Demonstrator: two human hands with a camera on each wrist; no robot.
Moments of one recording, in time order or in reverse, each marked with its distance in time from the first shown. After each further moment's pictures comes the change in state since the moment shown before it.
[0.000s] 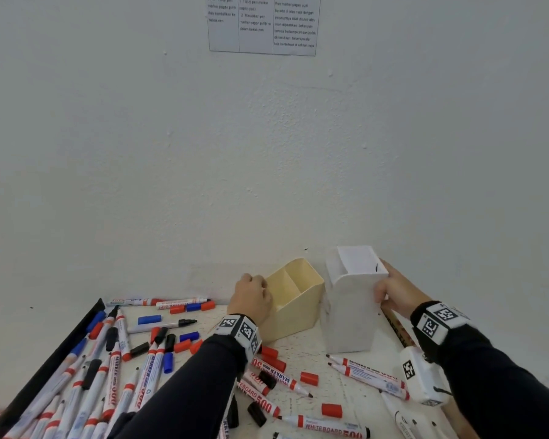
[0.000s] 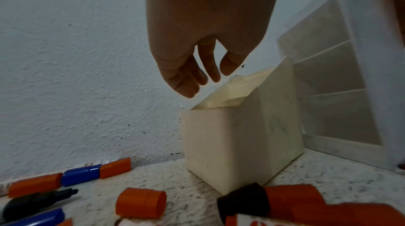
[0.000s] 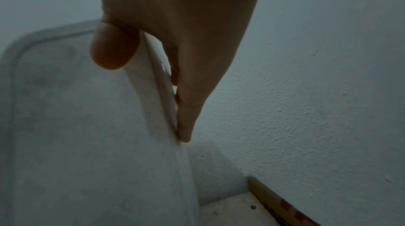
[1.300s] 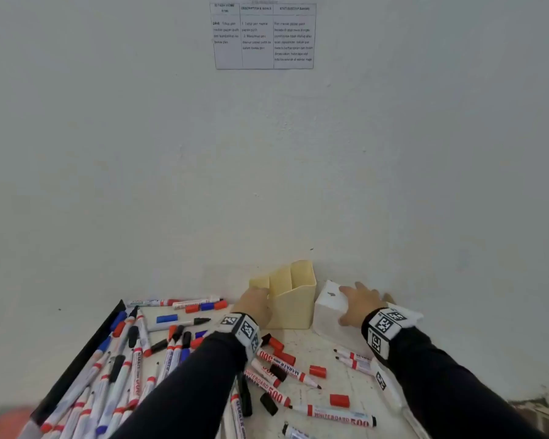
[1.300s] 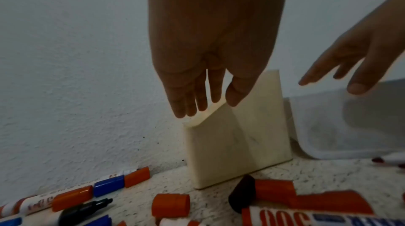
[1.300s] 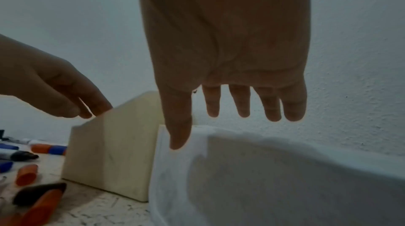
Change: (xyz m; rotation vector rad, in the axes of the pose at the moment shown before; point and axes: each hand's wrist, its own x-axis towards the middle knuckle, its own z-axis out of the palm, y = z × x) left_hand -0.025 0.006 -0.029 0.269 -0.300 -0.005; right_hand -0.004 0.011 0.063 -1.240 -0.057 0.109
